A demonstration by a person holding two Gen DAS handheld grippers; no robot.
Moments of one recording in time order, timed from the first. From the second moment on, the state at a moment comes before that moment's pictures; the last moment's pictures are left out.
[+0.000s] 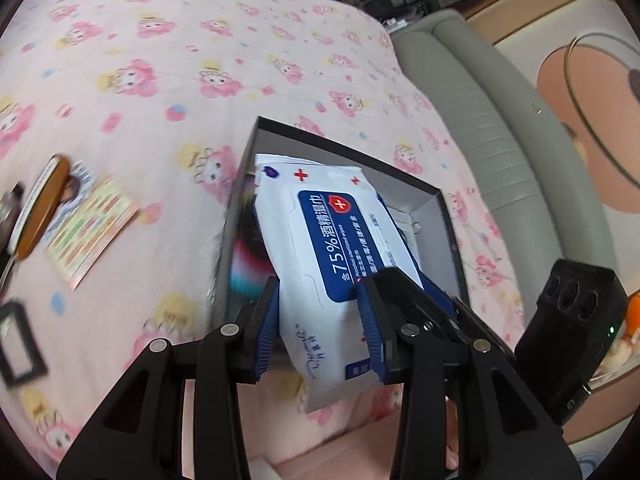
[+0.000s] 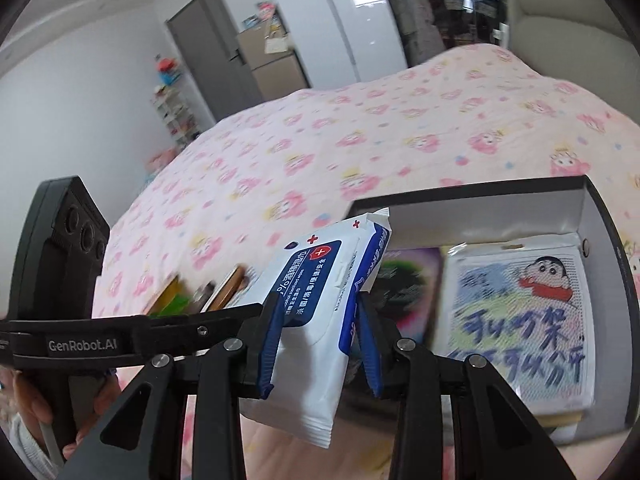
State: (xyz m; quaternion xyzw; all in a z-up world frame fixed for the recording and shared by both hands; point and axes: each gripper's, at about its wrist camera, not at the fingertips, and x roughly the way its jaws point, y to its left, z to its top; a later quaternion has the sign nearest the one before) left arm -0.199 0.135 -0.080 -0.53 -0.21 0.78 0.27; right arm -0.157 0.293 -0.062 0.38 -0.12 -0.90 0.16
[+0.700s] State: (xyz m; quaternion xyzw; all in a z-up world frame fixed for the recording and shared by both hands) left arm -0.217 0.187 -0.115 -0.56 -0.10 0.79 0.22; right arm -0.175 0.316 -0.119 0.46 -0.11 -0.88 0.05
